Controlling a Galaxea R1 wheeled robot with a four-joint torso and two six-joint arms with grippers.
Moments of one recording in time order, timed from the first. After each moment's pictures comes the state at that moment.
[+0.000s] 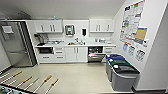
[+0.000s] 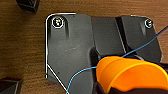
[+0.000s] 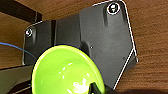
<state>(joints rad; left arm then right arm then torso) 1.53 3.00 -2.72 0.08 -0.05 -0.07 -1.59 2.92 -2.61 -0.27 0.09 0.36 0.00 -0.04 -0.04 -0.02</state>
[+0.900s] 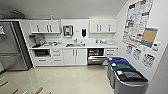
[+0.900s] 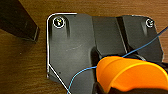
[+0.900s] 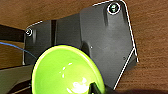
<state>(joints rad) 1.53 3.00 -2.72 0.08 -0.05 -0.07 -1.59 2.92 -2.61 -0.27 0.09 0.36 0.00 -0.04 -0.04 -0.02</state>
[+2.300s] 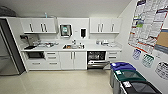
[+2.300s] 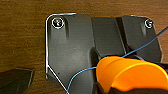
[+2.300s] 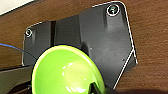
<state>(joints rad) 1.53 3.00 -2.73 0.08 -0.05 -0.07 -1.59 2.92 -2.62 -0.27 0.09 0.36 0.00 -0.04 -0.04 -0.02</state>
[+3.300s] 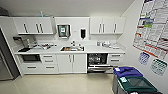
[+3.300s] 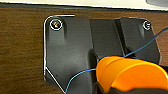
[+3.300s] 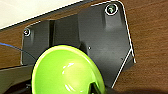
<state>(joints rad) 1.52 3.01 -2.72 0.08 -0.06 -0.07 -1.59 2.92 -2.62 -0.27 0.09 0.36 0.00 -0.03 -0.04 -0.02</state>
